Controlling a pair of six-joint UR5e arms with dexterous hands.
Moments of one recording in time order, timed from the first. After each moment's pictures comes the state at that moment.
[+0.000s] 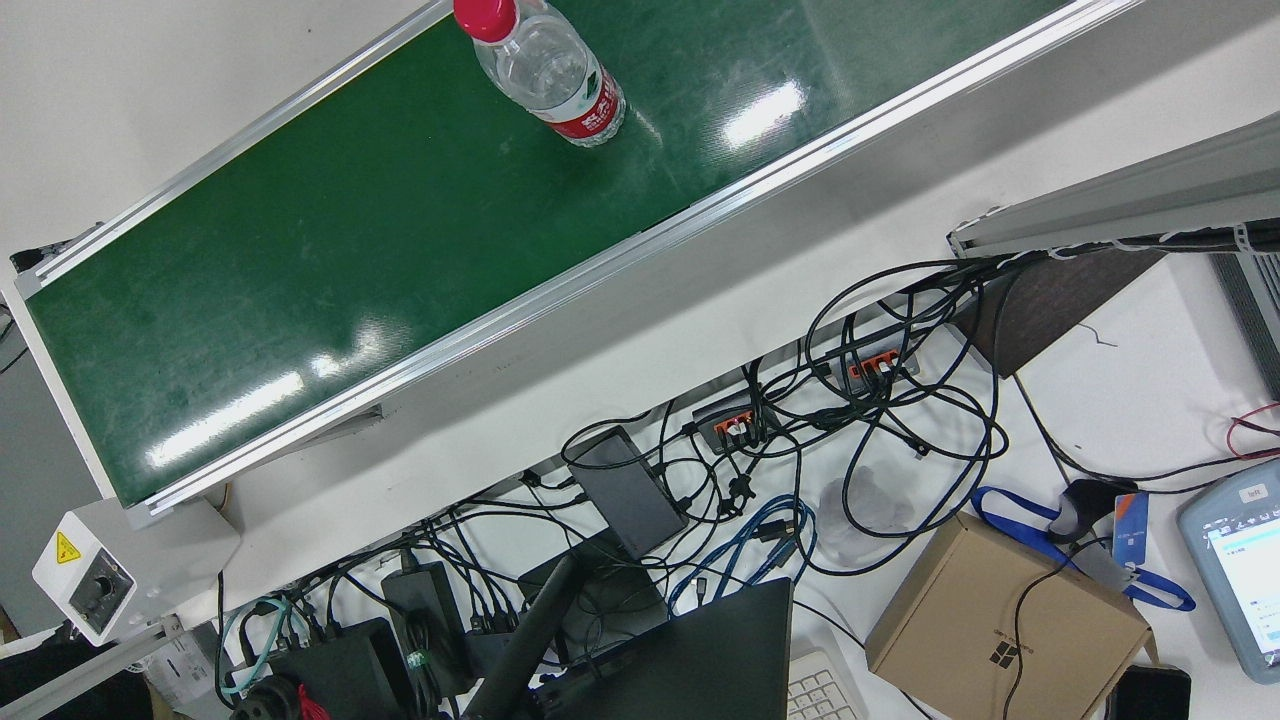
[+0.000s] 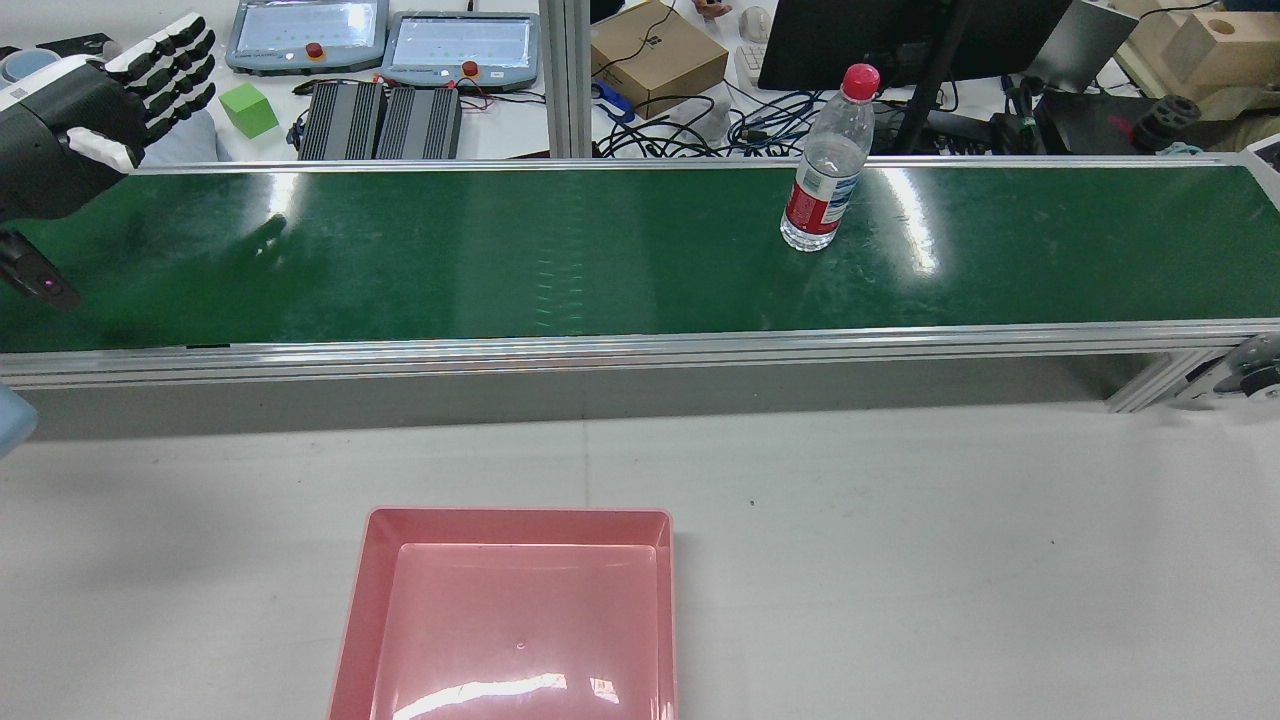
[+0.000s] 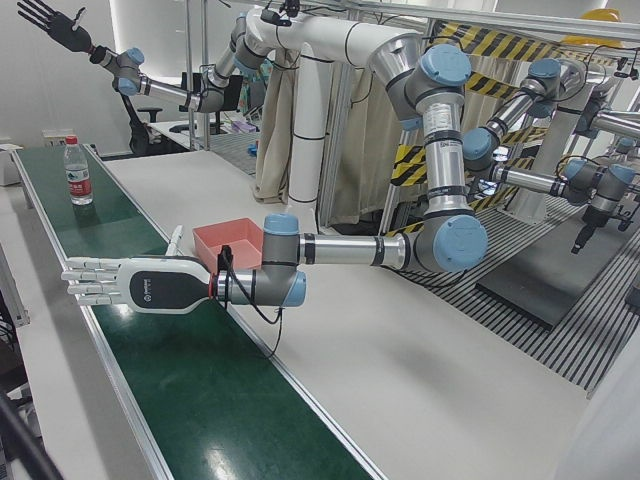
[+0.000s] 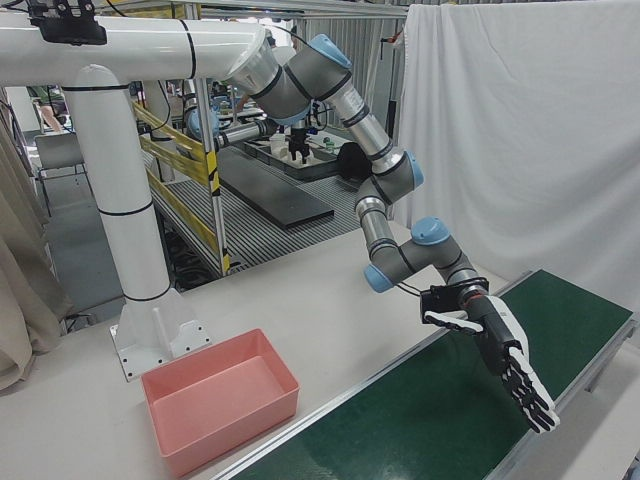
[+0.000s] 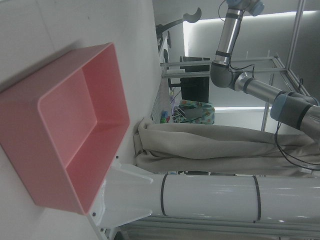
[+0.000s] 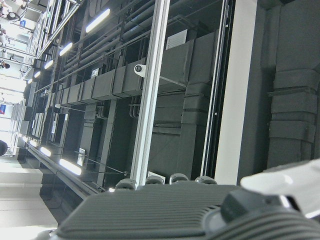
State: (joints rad) left arm -1.12 -1.93 -1.60 -0.03 1.56 0.29; right arm 1.97 -1.50 1.50 -2.61 -1.55 -0.04
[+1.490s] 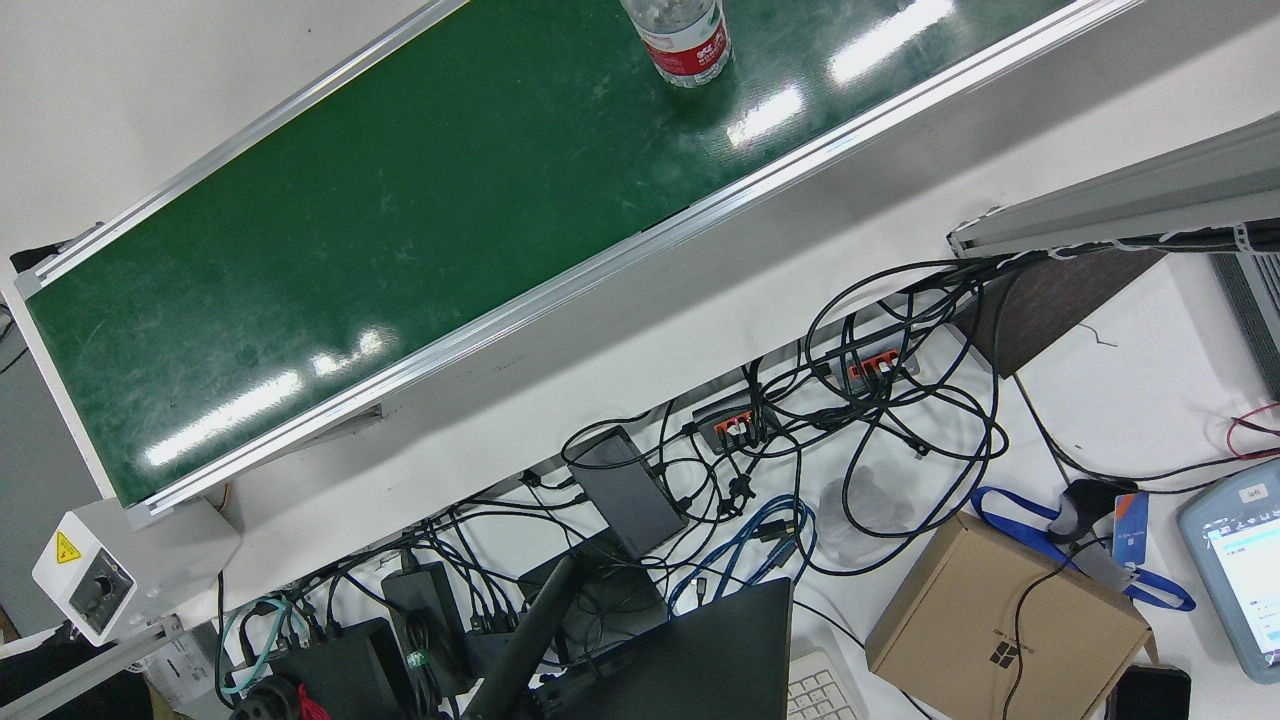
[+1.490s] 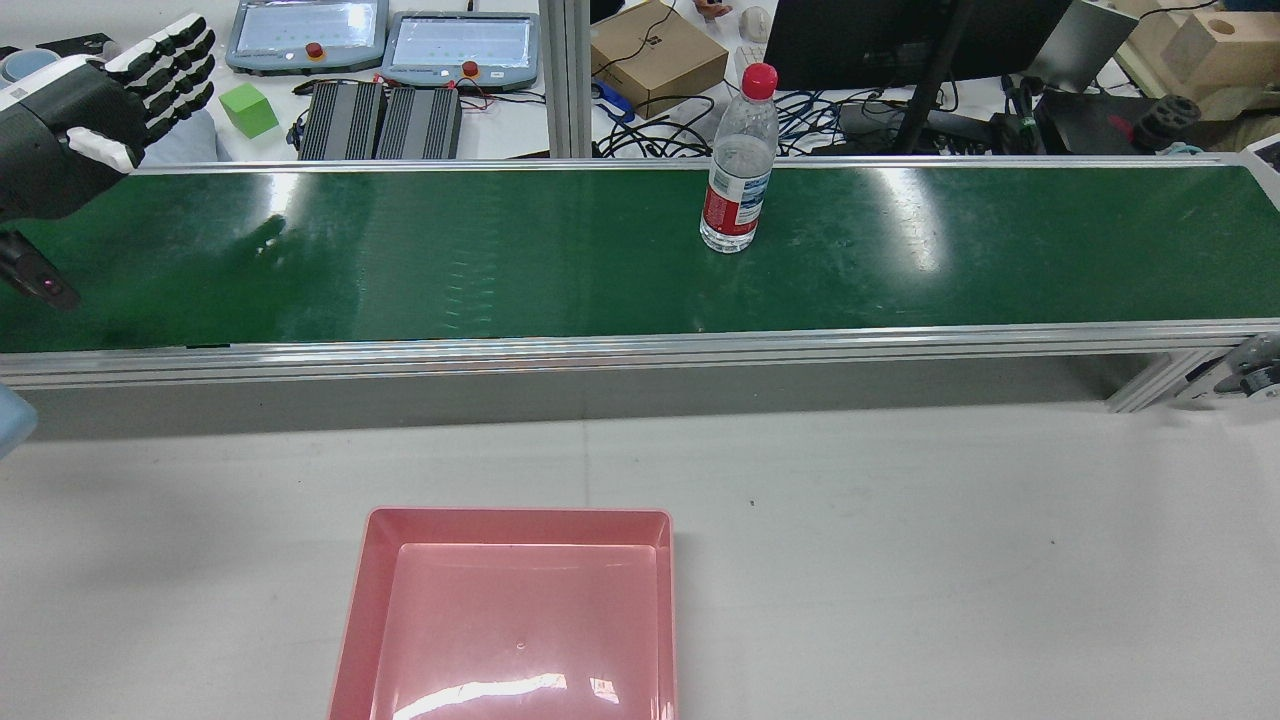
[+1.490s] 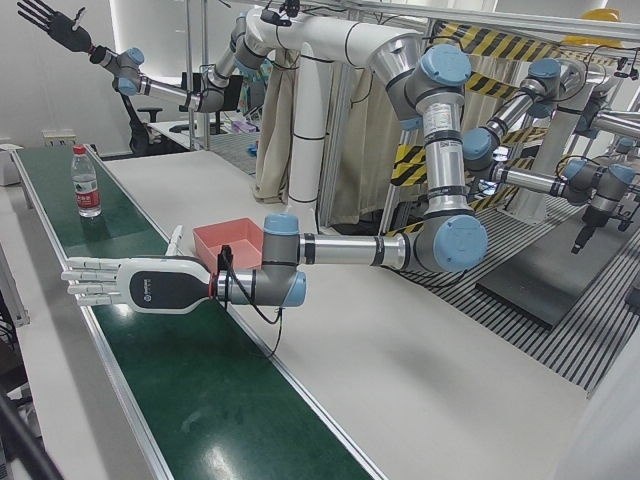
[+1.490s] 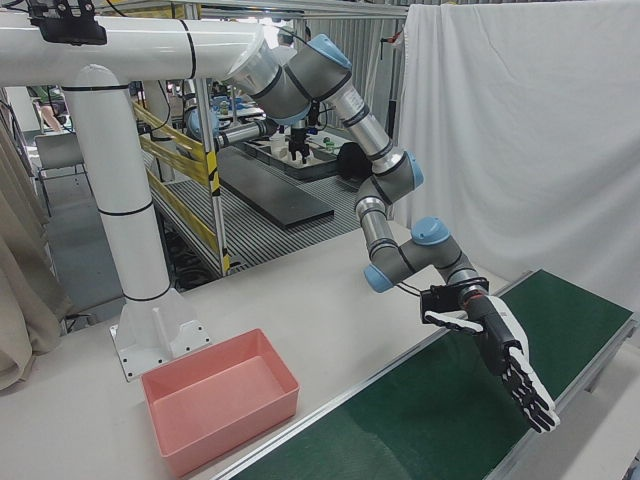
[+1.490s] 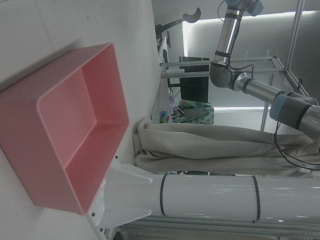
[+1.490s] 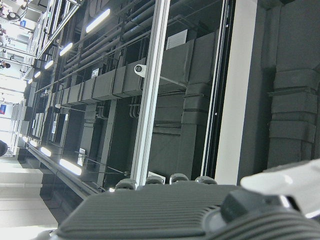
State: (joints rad) left arm -1.12 -1.93 -1.60 -0.03 1.56 0.28; right arm 1.97 -1.50 1.50 -2.61 -1.55 -0.04
